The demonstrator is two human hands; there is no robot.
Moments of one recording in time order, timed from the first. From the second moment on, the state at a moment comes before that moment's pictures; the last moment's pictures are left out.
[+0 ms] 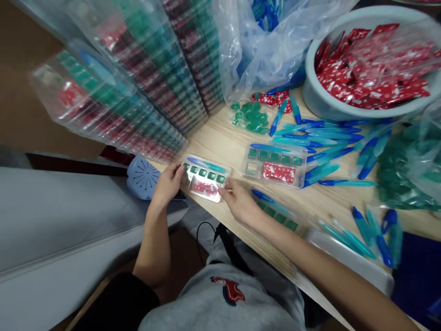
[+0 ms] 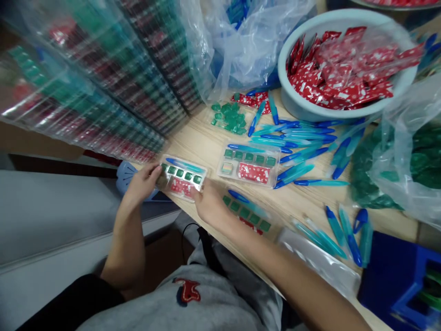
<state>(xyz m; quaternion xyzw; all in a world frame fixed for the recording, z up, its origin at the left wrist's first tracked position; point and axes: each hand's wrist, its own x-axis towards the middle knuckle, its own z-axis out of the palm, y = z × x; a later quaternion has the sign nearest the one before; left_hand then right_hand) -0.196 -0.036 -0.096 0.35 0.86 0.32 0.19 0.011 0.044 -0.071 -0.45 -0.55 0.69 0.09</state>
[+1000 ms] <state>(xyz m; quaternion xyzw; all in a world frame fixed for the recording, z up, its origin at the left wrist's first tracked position) -0.062 -0.024 0.011 0.28 0.49 0.54 0.63 0.191 0.020 0.012 -0.47 -0.34 0.73 0.35</state>
